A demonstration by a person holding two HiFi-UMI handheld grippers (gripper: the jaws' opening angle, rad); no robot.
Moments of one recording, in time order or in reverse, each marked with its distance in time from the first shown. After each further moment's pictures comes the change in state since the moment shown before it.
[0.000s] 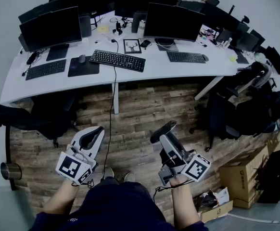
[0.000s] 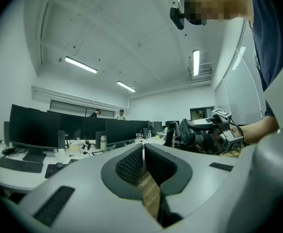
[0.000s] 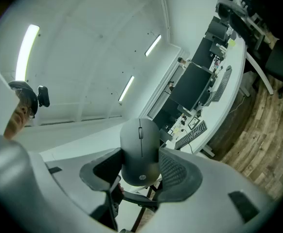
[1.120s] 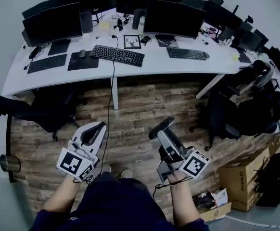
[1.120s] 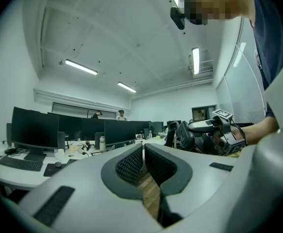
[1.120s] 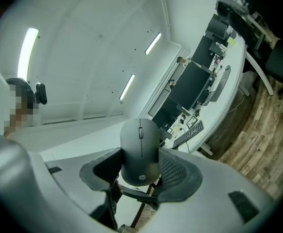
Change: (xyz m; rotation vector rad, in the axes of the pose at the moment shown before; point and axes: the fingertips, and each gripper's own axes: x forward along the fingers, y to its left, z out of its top) left arm 0.013 -0.045 -0.002 0.013 -0.010 0.032; right arm -0.033 -0.018 0.004 0.016 0.024 0.003
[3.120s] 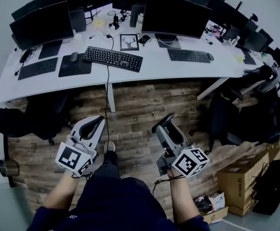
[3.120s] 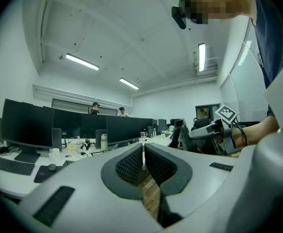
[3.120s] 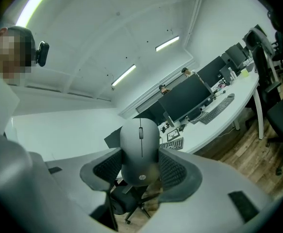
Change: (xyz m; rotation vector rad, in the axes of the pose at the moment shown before) left arm 0.114 0.073 -0.013 -0.014 0.023 0.006; right arm 0.078 -0.105 0.056 -0.271 0.062 -0.238
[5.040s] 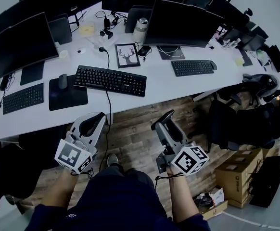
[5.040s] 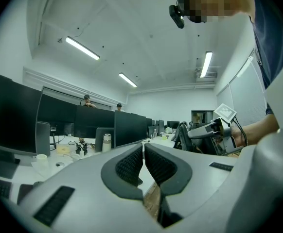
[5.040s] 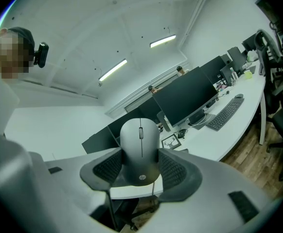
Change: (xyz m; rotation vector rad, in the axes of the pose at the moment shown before) left arm 0.147 0.220 -0.002 -0.063 0.009 -0.143; right arm 0.232 -0.033 0.053 -0.005 0.003 -0.157
